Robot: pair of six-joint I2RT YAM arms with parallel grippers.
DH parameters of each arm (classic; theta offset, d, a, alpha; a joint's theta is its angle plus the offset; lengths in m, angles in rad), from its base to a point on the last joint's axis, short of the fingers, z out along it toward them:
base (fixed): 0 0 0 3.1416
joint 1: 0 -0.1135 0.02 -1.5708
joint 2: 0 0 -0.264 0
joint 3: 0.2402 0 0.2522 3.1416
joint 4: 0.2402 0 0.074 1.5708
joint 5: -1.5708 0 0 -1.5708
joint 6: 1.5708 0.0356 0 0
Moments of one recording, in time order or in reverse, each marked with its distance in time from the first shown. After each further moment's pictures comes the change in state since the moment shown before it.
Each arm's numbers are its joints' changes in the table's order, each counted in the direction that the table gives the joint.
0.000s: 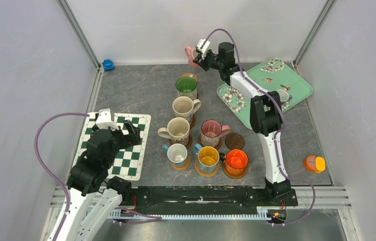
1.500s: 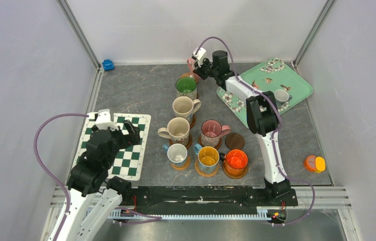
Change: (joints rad) left arm 0.000 0.011 -0.009 -0.015 0.005 0.000; right arm -0.019 -0.027 -0.060 0.058 -0.120 0.053
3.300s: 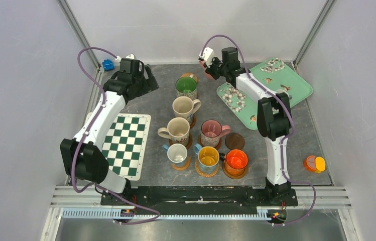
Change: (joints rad) left arm -0.139 -1.087 0.660 -0.079 -0.169 -0.165; right arm 0.048 0.188 -0.140 0.194 -0.079 -0.190
